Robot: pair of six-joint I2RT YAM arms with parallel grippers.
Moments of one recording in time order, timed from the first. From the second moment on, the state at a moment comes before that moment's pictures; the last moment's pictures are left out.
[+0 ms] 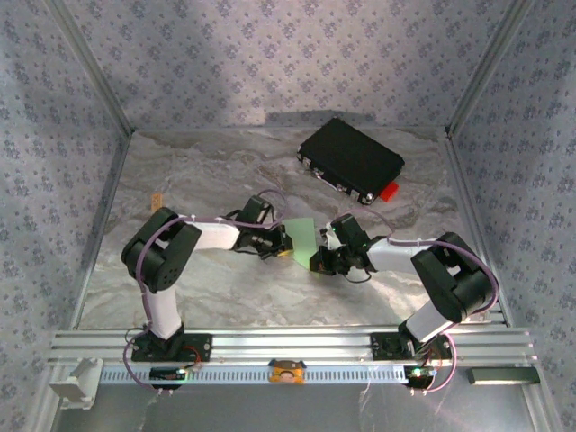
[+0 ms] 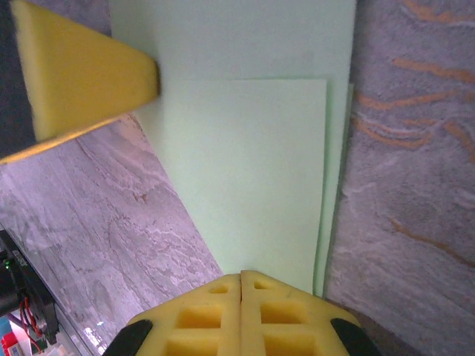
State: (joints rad) left arm -0.63 1.85 0.89 0.00 0.55 -0.91; right arm 0.59 1.56 0.58 -0.03 -0.52 0.67
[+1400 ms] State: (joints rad) left arm -0.65 1.83 0.87 0.02 0.50 -0.86; right arm 0.59 1.56 0.61 -0.07 -0.54 0.66
